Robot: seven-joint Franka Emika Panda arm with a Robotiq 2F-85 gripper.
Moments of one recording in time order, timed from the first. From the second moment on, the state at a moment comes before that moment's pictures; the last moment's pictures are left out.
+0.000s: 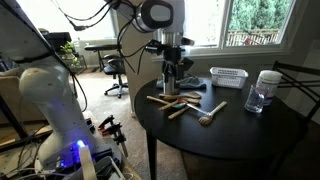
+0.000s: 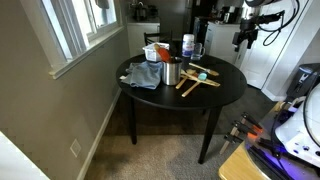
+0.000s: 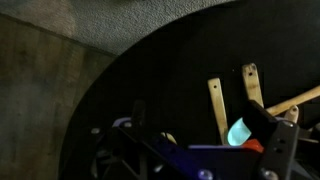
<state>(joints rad) -0.20 -0.23 -0.20 -2.39 -0.17 2.09 -0.01</state>
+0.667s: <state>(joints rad) -0.09 0.10 -0.11 -1.97 -0.07 2.06 -0.01</state>
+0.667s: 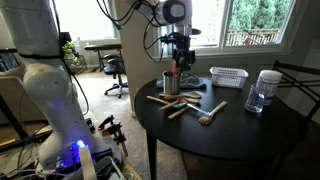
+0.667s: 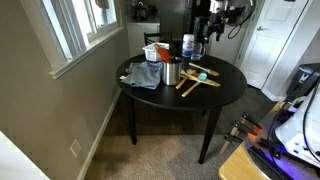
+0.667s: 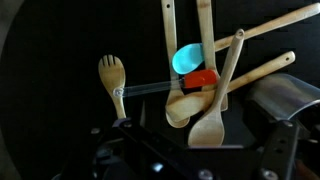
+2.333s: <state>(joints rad) 0.05 0.38 -0.03 -1.60 -0.15 1.83 0.09</state>
